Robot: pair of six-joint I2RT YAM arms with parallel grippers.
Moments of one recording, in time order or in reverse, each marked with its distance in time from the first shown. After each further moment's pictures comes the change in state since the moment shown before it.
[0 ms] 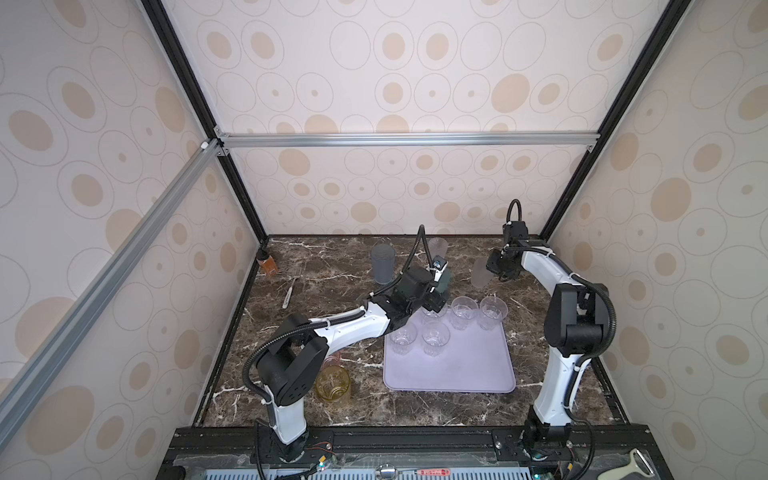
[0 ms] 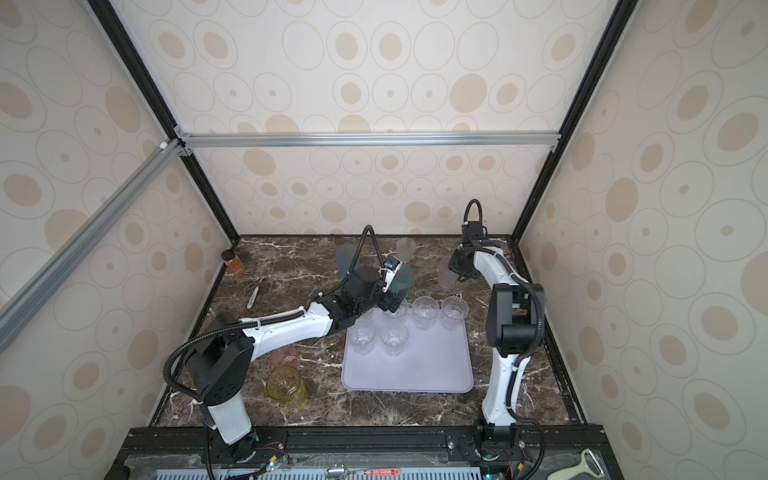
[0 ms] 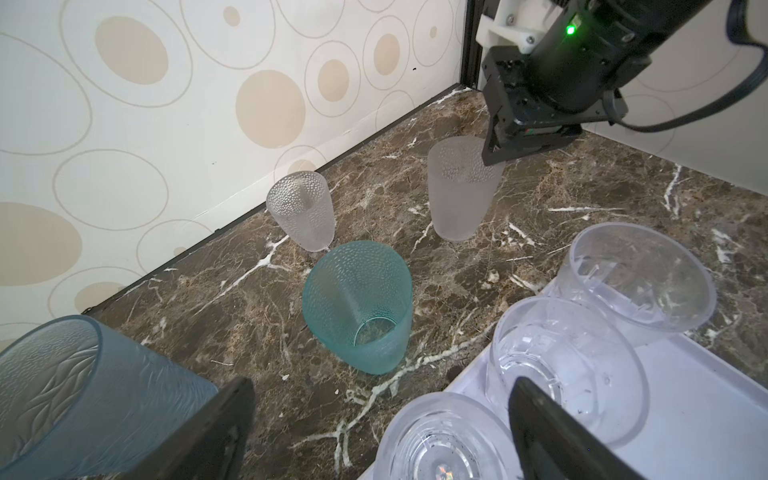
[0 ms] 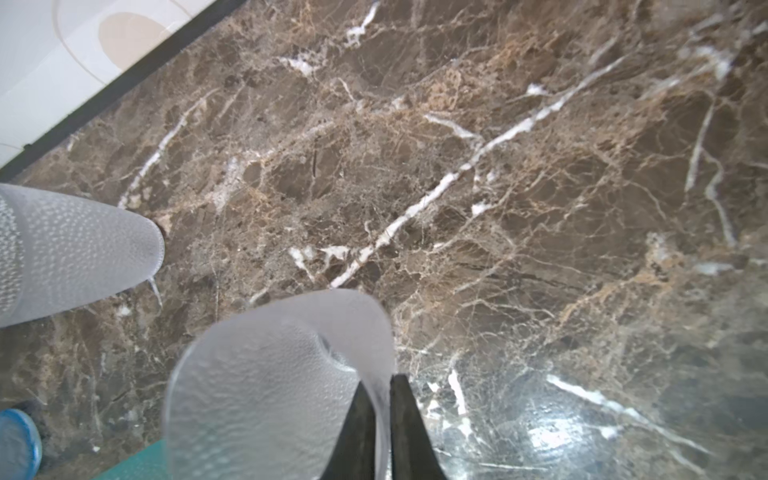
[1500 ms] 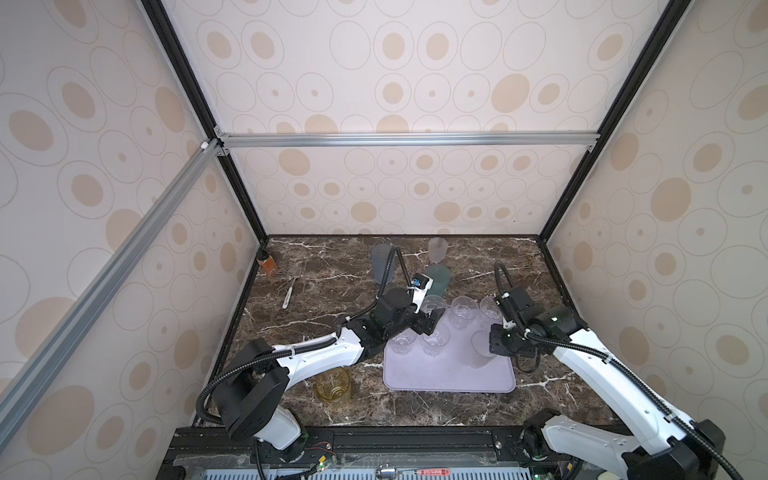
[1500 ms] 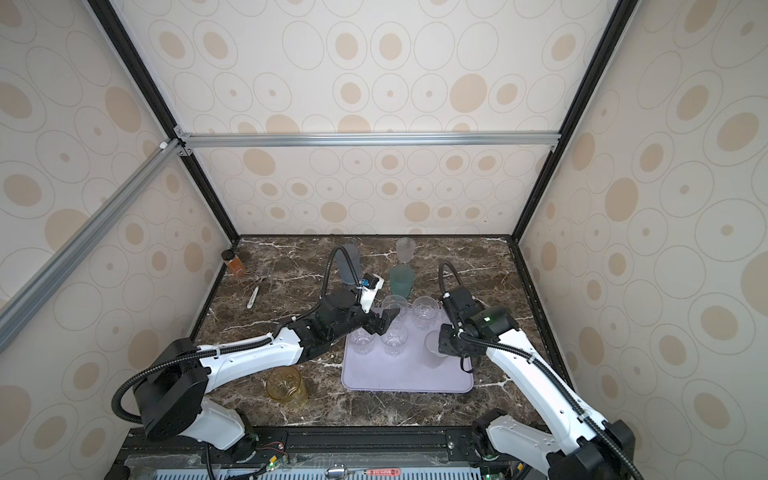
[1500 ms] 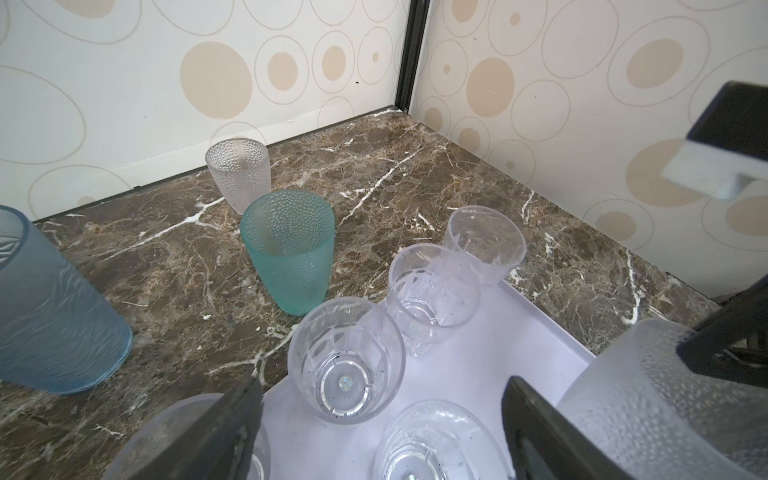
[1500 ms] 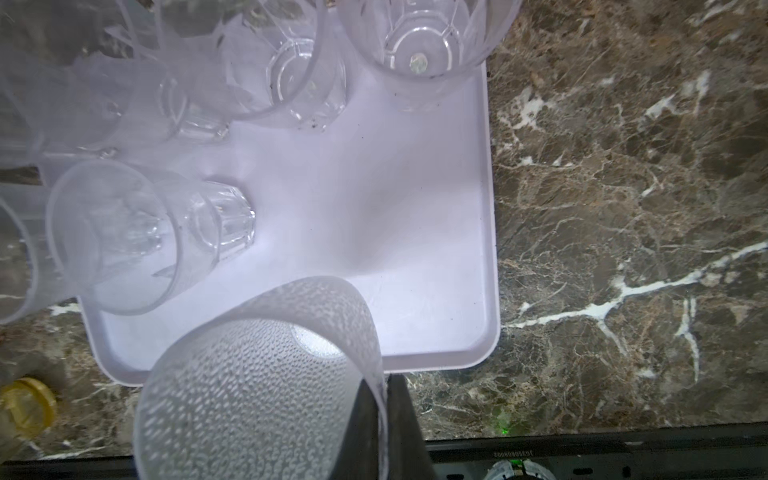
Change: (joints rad) left arm -0.044 -0.275 -0.341 0.133 0.146 -0.222; right arm 0.457 -0.933 -0.667 -0.473 0.079 0.150
